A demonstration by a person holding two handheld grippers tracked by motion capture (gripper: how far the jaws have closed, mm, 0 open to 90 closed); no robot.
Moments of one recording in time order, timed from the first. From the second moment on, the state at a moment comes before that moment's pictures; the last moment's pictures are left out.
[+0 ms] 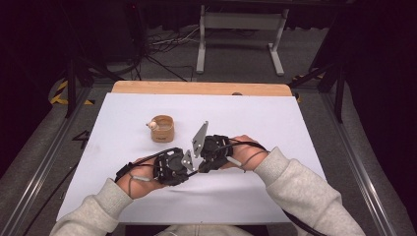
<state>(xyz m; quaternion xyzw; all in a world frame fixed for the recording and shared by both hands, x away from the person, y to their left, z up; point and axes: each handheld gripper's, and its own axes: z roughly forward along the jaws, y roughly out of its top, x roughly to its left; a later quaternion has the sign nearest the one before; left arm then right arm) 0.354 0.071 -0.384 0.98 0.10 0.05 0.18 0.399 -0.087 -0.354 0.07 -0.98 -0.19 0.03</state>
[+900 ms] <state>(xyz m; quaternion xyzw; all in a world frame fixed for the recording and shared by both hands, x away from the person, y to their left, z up) 0.359 0.077 -0.376 0.97 0.11 0.06 0.20 0.393 -0.109 -0.344 0.00 -0.96 -0.28 -0.03</state>
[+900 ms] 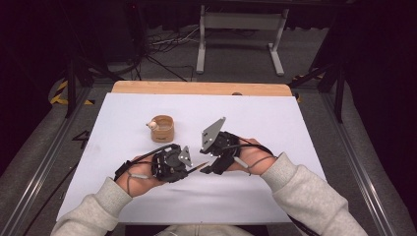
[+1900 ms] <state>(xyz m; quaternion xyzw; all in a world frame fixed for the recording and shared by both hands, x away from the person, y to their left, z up) 0.380 0.090 -0.351 0.93 0.17 0.10 0.32 0.351 -0.224 -0.357 -0.17 -0.80 -0.55 -0.15</state>
